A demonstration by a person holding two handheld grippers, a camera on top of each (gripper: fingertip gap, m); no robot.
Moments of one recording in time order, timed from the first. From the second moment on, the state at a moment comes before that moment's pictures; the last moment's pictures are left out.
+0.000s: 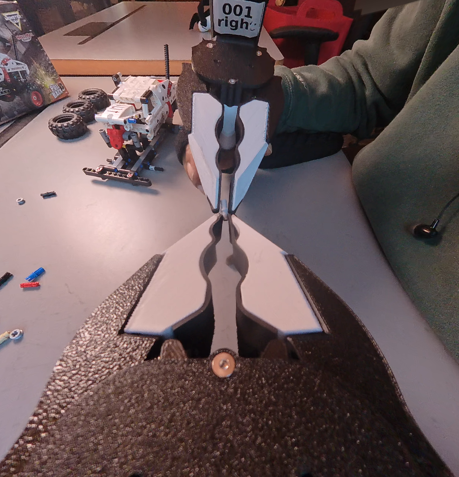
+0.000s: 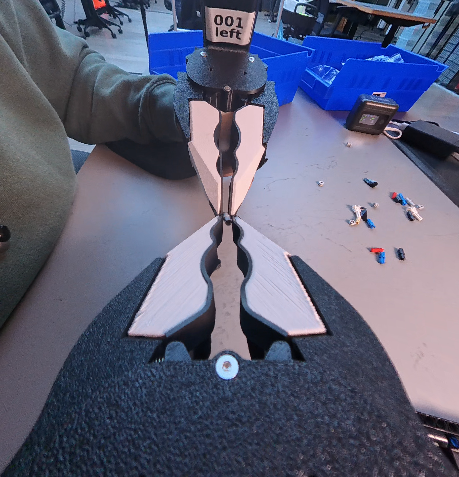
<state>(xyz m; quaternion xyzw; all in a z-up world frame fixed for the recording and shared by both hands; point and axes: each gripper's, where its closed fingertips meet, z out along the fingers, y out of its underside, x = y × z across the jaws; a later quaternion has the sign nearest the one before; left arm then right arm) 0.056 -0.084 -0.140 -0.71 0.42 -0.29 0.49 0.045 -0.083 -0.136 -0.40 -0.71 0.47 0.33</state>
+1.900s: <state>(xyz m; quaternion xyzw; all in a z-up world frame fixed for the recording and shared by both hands) 0.050 -0.087 -0.213 -0.84 0.43 -0.12 0.30 0.067 -0.045 -0.171 -0.45 -0.73 0.39 0.33</state>
